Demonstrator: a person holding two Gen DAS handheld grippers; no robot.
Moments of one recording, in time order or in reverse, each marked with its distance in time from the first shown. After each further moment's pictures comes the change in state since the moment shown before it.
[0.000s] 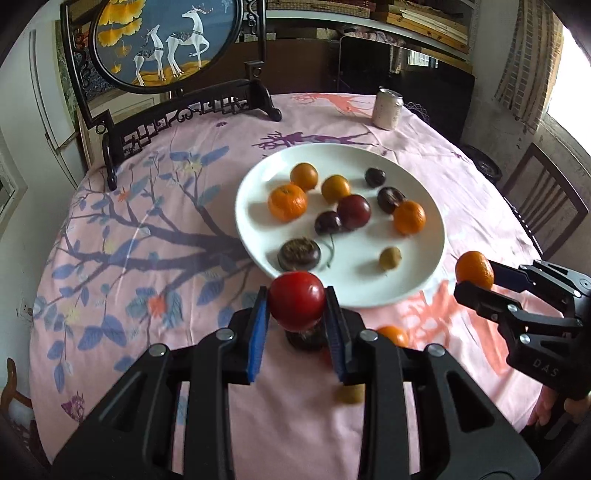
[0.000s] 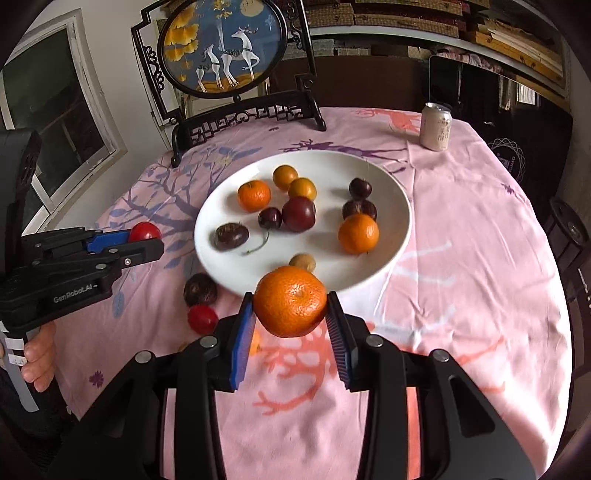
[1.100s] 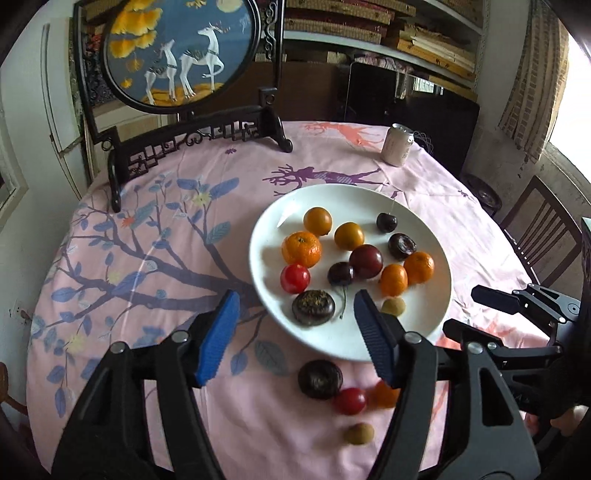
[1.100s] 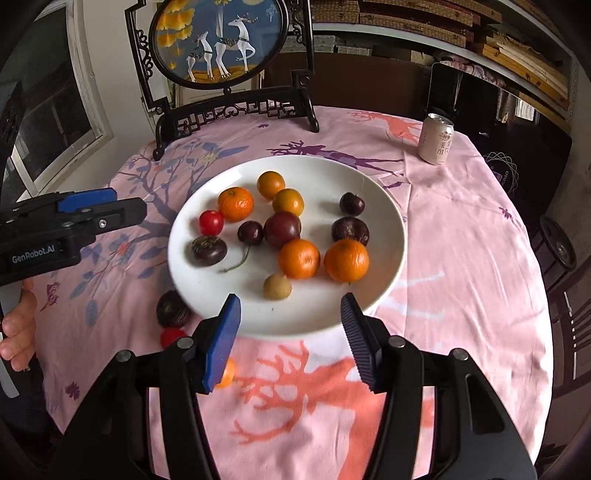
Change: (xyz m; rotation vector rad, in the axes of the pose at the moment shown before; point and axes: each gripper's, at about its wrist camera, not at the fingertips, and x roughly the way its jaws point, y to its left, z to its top) left arm -0.018 0.016 0.009 -0.043 -0.112 -0.019; right arm 0.010 0.001 0.010 -0.043 0.029 -0.068
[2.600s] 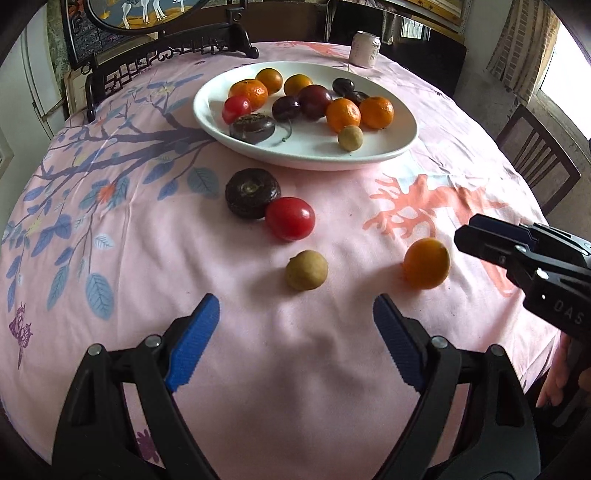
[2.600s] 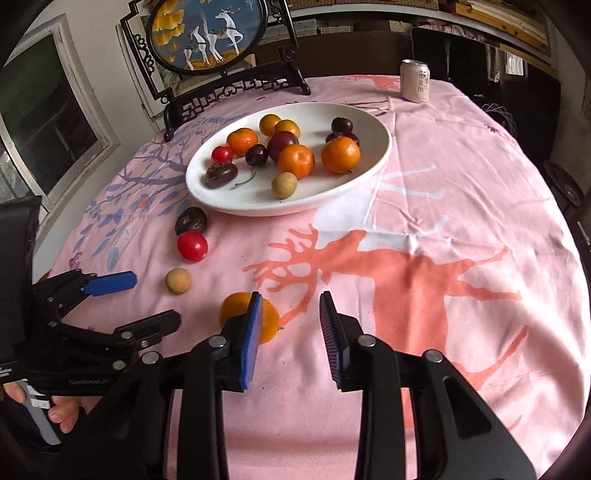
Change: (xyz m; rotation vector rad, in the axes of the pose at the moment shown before) left arm 0.021 -0.049 -0.121 0.043 0.224 -0.030; right arm -0.015 -0.009 -0.089 0.125 0.033 0.107
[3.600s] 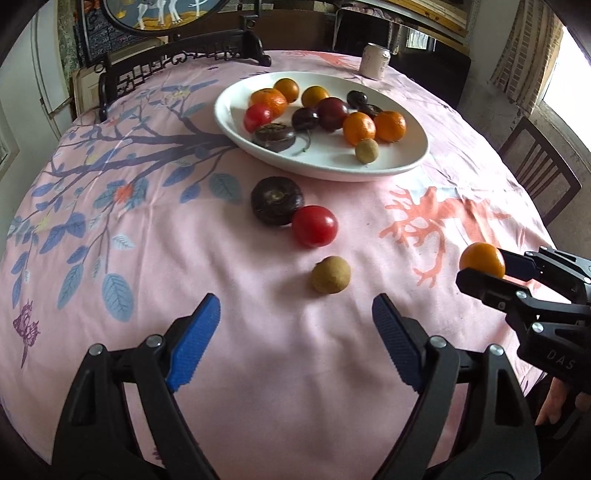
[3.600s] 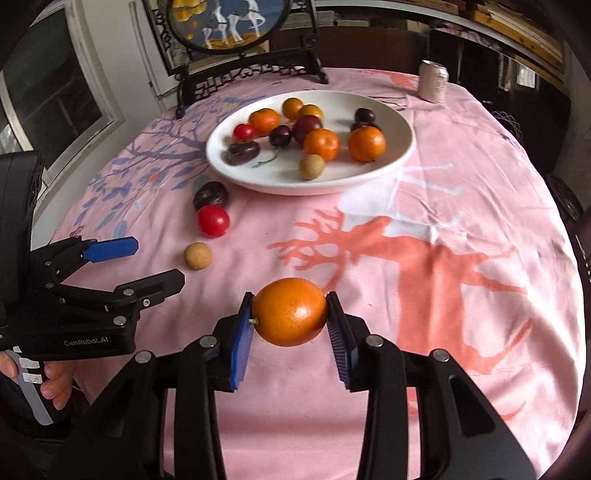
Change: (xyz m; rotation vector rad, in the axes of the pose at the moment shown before) left arm -0.006 0.012 -0.001 -0.019 -0.034 -0.003; right arm -0.001 0.021 -0.009 -0.052 0.048 -0.068
